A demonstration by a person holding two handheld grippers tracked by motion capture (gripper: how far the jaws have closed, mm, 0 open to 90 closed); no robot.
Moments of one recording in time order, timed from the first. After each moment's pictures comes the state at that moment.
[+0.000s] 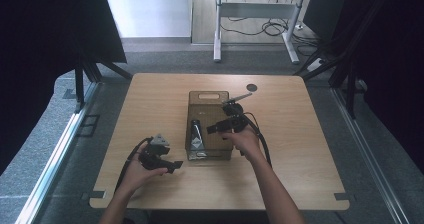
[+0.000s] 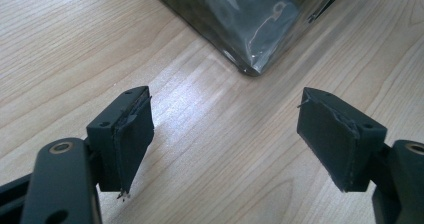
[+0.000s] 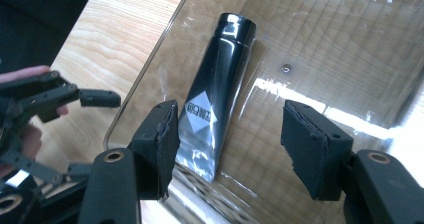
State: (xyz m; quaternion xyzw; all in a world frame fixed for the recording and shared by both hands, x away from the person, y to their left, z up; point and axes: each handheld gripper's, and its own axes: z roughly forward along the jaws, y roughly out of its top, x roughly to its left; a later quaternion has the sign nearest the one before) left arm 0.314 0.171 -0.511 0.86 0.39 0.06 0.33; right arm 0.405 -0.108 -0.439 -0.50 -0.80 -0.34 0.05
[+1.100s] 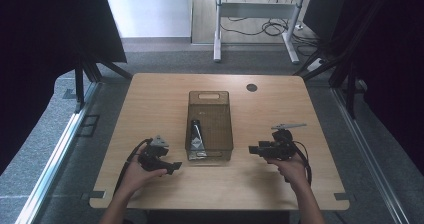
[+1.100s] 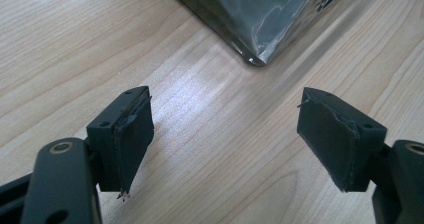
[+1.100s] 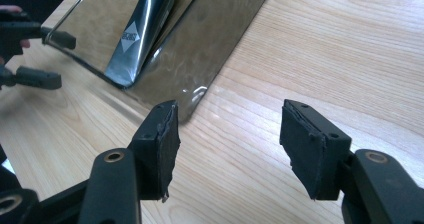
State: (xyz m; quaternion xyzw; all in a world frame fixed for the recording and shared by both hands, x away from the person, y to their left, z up) left arm 0.311 0.172 -0.515 0.86 0.39 0.06 0.33; right arm 0.337 -0.247 -0.476 -0.48 -0.78 -0.41 -0.02
